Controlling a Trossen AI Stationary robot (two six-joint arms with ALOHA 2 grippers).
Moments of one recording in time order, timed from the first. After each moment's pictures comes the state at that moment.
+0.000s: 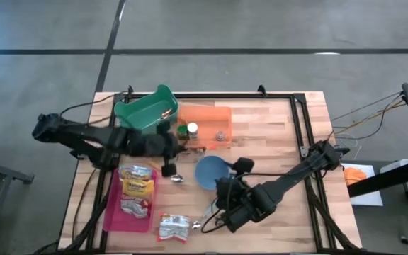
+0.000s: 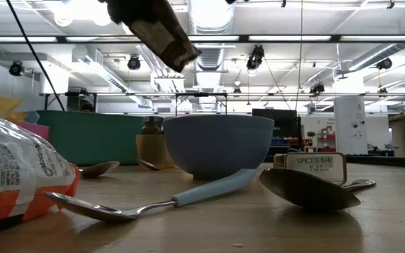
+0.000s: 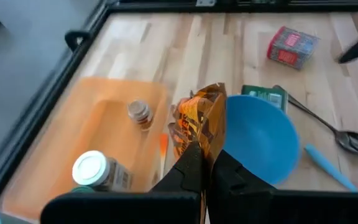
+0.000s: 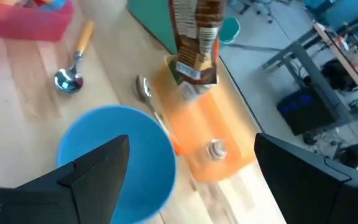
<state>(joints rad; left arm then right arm) -0.17 1.25 1.11 -0.57 -0.34 -0.13 0.57 1.98 1.86 -1.28 1.02 0.76</state>
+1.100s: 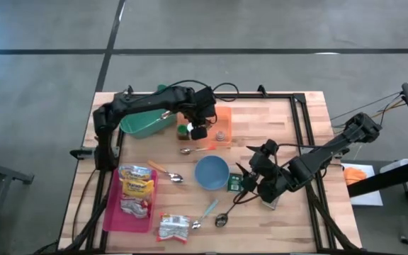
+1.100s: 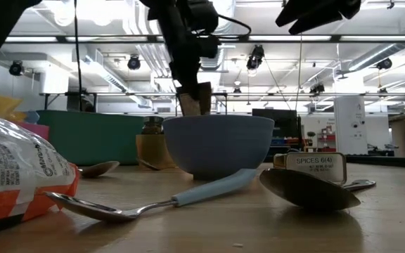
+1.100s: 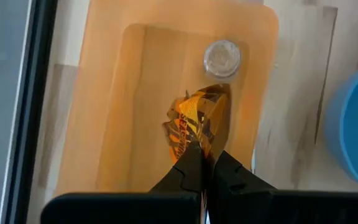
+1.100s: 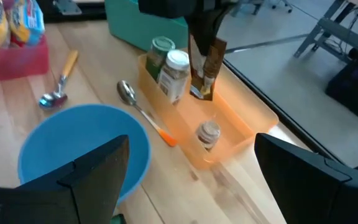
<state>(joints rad) 0.32 1.95 1.78 -1.04 -0.03 0.19 0.54 1.39 1.09 -0.73 1.01 0.76</state>
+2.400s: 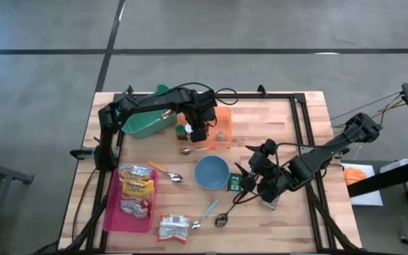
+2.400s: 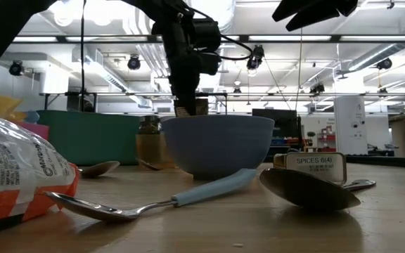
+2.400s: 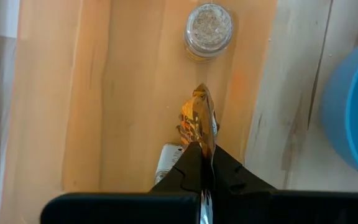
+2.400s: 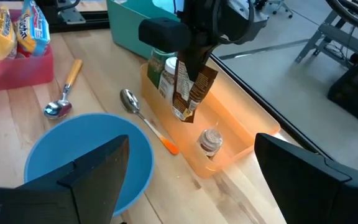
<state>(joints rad) 0.35 2.01 1.76 -1.07 0.06 0.21 0.54 1.39 1.10 -0.70 1.02 0.72</state>
